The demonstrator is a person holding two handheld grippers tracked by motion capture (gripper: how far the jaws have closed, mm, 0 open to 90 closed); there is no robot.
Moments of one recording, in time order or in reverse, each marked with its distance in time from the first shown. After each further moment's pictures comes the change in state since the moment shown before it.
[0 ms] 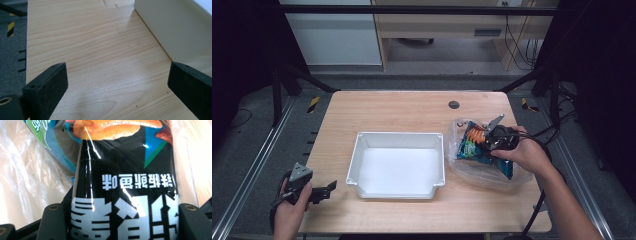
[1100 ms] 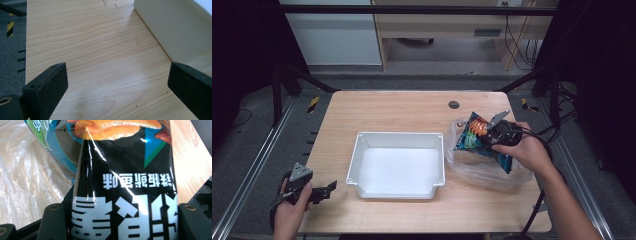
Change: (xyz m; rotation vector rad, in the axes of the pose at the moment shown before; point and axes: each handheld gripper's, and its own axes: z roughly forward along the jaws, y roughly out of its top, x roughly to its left) left arm 0.000 0.000 0.000 0.000 -0.004 -0.004; right arm -0.007 0.003 -0.011 -0.072 -0.070 0.047
